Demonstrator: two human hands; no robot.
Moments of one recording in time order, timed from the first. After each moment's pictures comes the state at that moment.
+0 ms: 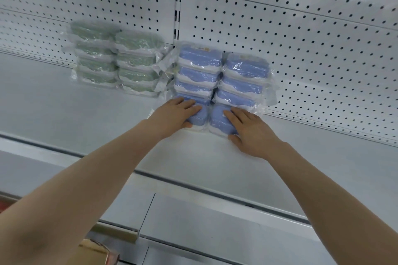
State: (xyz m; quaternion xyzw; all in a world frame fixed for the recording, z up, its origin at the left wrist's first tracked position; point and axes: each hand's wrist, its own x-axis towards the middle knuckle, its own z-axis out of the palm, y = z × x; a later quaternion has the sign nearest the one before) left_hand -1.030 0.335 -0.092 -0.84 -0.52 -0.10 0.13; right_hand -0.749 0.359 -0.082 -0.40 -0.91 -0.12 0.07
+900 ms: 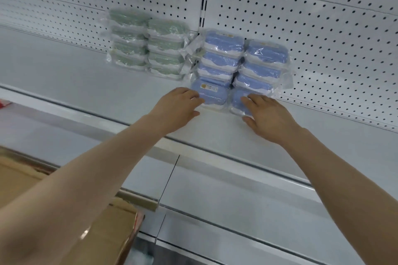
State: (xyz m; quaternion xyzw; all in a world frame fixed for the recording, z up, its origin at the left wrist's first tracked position) left_hand -1.047 0.225 -0.079 -0.80 -0.53 -0.19 0.17; right_hand -0.765 0.297 -0.059 -0.39 -0.90 -0.18 0.08
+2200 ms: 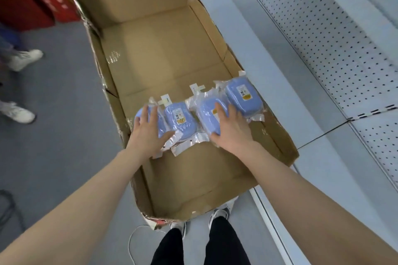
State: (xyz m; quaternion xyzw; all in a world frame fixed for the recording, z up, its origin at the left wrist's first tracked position) left_hand -1.243 -0.262 -0.374 -0.16 -0.95 -0.18 -0.21; right_hand -1.161 -0.021 -0.347 -0.12 -0.98 0.08 -0.16
